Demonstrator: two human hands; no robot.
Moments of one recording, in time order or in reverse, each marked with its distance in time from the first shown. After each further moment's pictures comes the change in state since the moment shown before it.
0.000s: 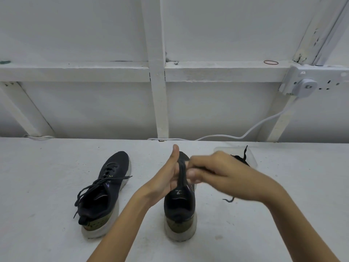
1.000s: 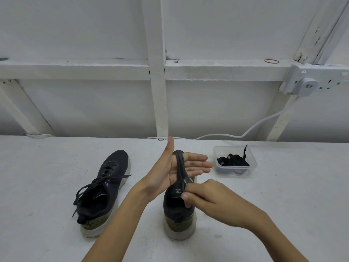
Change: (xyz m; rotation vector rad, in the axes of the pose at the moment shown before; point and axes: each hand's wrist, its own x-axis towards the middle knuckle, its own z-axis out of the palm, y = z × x) left_hand 0.002 0.008 -0.005 -0.147 -0.055 0.101; right_hand -0.012 0.028 0.063 0.010 -0.067 0.124
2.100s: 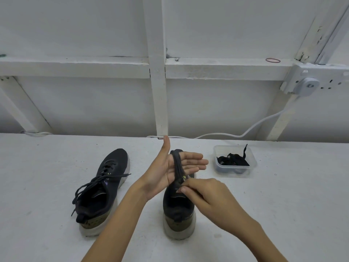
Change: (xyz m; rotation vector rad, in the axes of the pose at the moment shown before) left_hand 0.003 -0.005 -0.008 -0.070 0.035 -0.013; right_hand 0.004 0.006 0.024 -0.089 0.309 0.021
